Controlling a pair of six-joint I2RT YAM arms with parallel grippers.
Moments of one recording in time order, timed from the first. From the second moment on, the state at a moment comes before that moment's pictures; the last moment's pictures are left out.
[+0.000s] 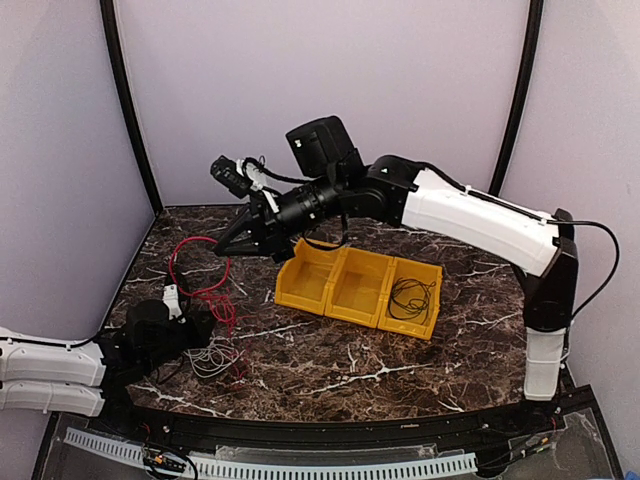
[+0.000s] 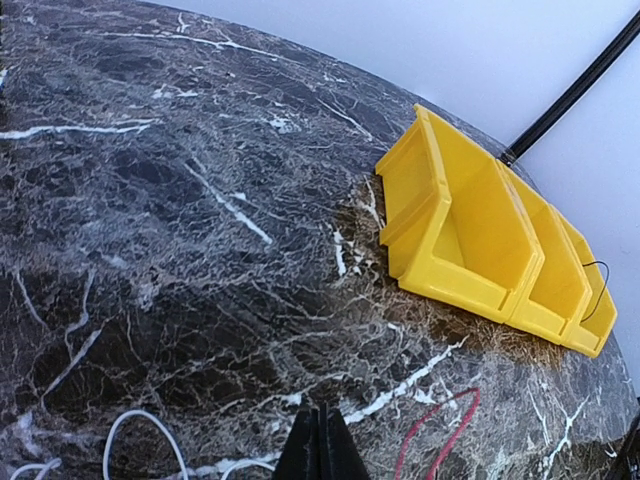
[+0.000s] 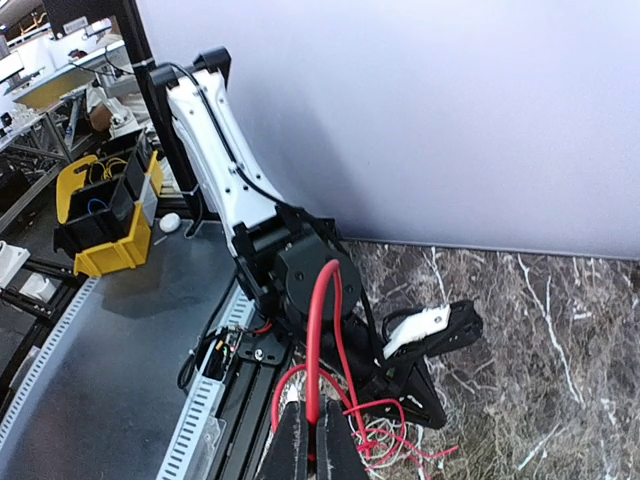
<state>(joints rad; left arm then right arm) -0.76 0.92 0.11 0.39 -0.28 -0.67 1.09 1.99 2.06 -0.51 -0.74 -0.19</state>
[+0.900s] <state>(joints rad) -0.91 0.62 0.21 0.11 -0.27 -0.63 1.05 2.08 2.05 -0.50 -0.56 -0.15</state>
